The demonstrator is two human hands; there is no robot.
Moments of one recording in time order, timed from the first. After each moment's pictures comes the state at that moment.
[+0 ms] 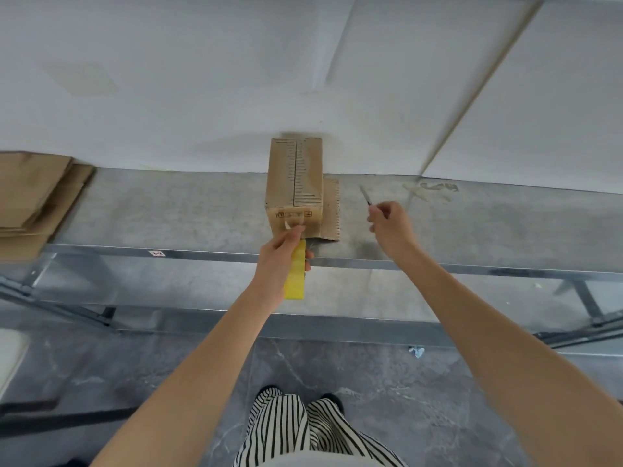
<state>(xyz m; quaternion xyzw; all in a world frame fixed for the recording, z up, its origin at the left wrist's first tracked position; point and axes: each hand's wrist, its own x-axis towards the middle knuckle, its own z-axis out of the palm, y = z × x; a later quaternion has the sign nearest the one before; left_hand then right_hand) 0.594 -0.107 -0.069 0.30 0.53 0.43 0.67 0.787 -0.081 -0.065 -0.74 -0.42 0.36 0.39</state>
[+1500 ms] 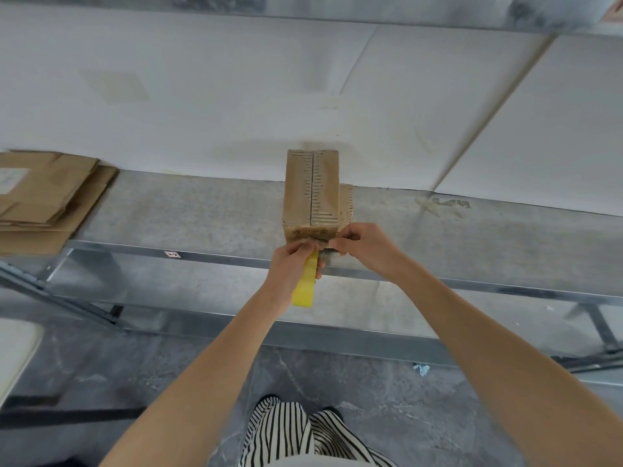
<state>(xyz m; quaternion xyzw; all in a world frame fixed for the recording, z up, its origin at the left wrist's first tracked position) 0.590 -0.104 -0.065 0.35 0.53 0.42 0.65 0.746 -0.086 -0.049 -0.62 -0.55 0.48 0.28</state>
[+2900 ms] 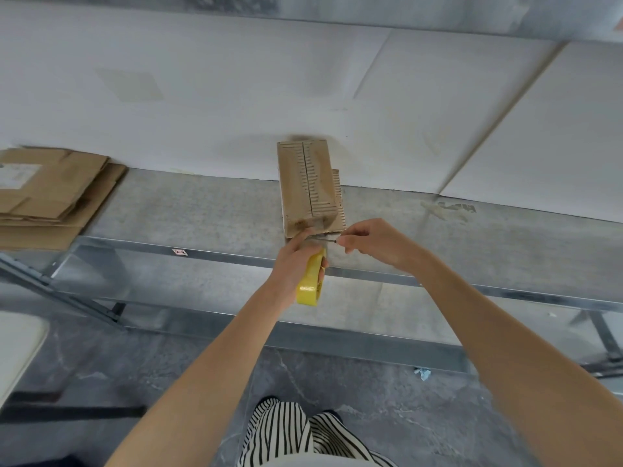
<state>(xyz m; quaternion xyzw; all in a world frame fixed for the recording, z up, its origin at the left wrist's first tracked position) 0.583 -0.099 -0.068 0.32 0.51 0.40 0.69 0.754 -0.081 -0.034 -0.60 -0.62 0.46 0.20</state>
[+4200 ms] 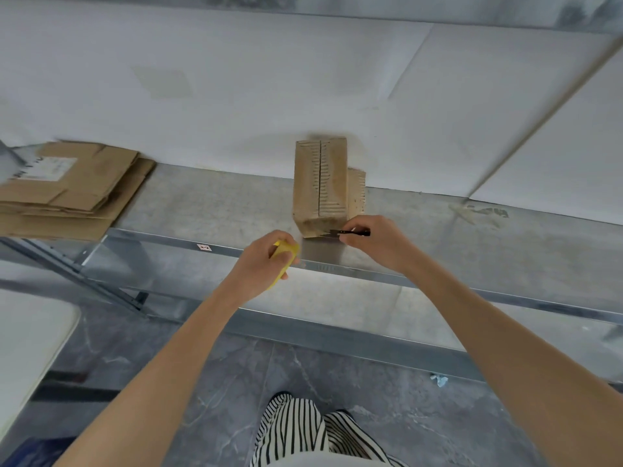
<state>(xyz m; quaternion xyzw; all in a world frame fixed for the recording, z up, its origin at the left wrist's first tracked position) 0.495 -0.102 -0.047 0.60 0.60 0.26 0.45 0.720 -0.068 -0.045 -0.59 -0.67 0.38 0.22</state>
